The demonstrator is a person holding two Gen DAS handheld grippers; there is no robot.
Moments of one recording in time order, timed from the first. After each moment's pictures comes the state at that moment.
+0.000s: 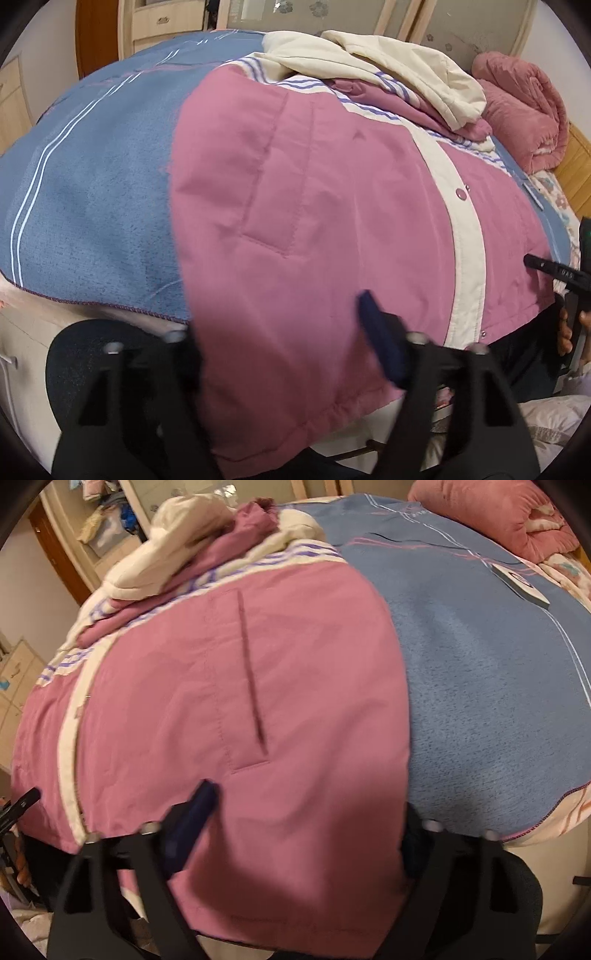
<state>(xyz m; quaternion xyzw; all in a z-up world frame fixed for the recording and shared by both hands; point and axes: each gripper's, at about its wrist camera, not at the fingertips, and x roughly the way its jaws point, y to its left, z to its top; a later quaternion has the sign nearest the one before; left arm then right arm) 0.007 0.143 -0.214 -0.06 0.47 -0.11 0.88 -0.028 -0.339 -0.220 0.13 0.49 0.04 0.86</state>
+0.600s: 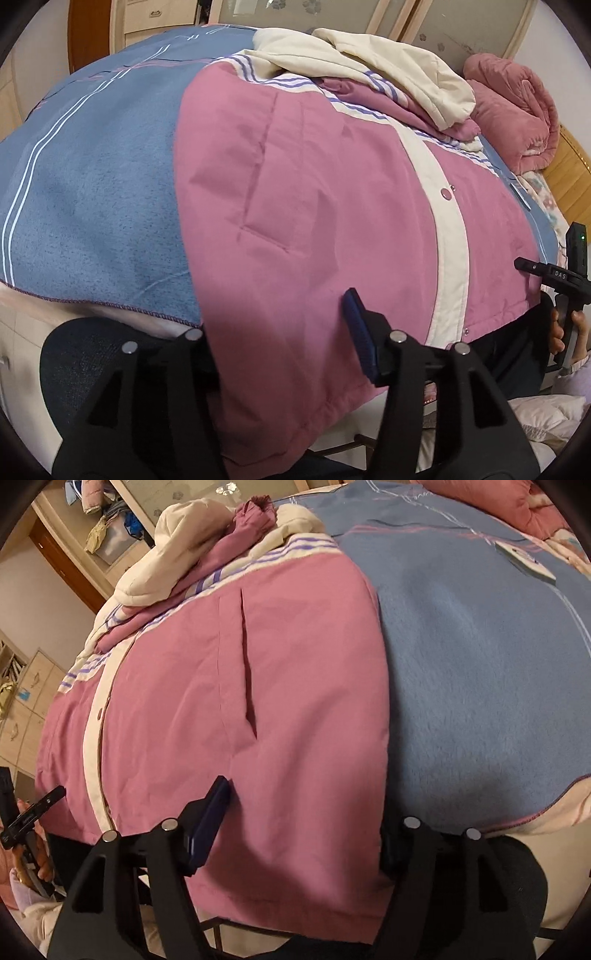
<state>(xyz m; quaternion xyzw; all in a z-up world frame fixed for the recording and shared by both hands) 0.007 0.138 -0.211 -0.07 0.47 -0.13 0.87 -0.030 -0.352 -0.225 0.18 0.50 0.07 0.84</state>
